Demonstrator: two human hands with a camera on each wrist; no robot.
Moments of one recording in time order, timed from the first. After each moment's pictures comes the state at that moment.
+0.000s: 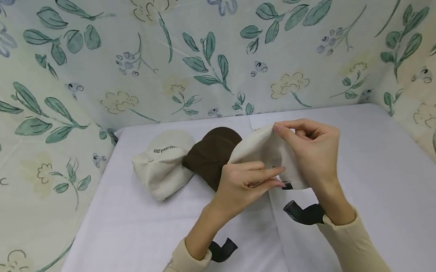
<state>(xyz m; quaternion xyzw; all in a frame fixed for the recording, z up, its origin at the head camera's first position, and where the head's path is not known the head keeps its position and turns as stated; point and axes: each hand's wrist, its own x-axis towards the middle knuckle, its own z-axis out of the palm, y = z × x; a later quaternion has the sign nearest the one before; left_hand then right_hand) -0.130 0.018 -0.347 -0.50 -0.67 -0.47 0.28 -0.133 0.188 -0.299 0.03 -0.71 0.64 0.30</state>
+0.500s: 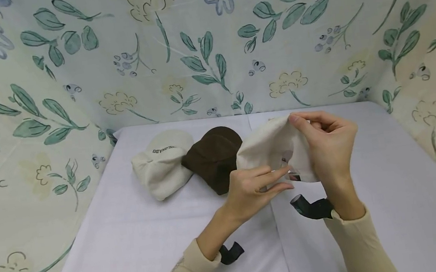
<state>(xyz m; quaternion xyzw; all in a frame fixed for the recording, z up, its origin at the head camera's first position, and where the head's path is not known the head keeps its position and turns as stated) -0.127 0.043 -0.368 -0.46 -0.70 -0.38 0.40 -0.135 0.208 -0.293 0.00 -0.65 0.69 0.33</state>
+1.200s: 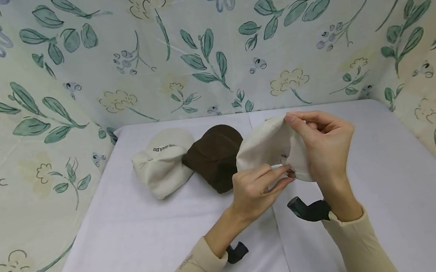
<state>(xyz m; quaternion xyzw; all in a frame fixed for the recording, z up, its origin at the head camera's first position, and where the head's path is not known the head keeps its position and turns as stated) -0.132 0.056 -0.387 -0.42 -0.68 -0.34 0.49 -0.136 0.201 -0.295 0.03 -0.62 0.71 0.33</state>
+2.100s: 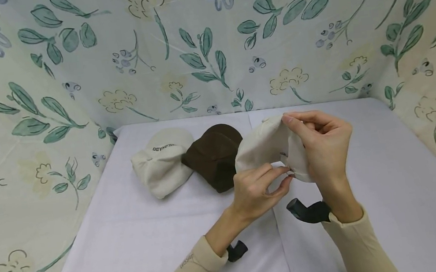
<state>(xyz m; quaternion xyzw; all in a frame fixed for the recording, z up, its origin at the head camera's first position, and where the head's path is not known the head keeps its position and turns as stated) -0.131 0.058 -0.391 -0.42 -0.70 -0.32 0.48 -0.131 0.197 -0.290 0.04 -0.59 0.74 0.31</state>
